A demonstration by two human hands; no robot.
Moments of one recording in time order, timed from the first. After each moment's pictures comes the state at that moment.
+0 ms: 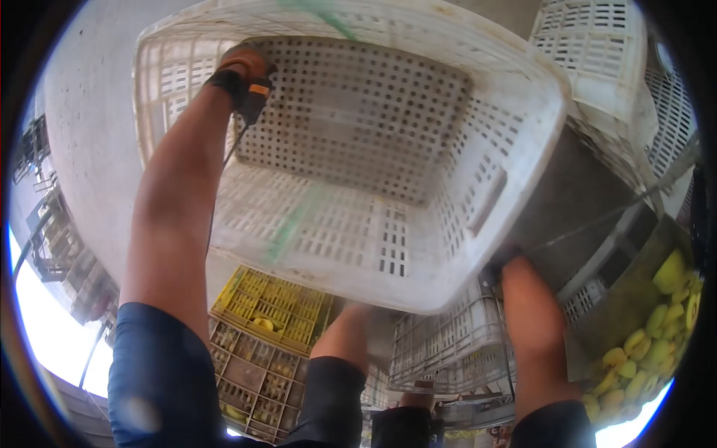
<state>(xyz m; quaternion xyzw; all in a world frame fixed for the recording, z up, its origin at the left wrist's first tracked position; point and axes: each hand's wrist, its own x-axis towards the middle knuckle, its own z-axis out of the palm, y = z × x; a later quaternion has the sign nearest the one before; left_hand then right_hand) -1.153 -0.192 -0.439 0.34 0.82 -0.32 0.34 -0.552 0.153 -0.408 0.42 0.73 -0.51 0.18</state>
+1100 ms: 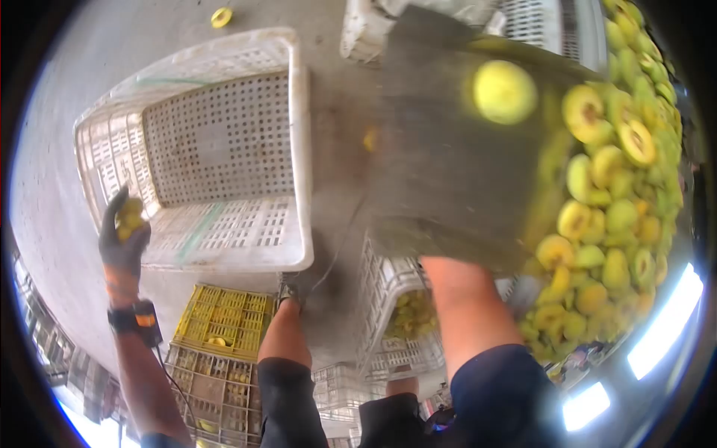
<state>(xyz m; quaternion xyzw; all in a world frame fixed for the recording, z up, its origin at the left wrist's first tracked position) -0.893 -0.201 -0.104 0.08 0.88 0.37 0.29 -0.583 0.226 -0.376 0.29 0.93 -0.21 -0.03</state>
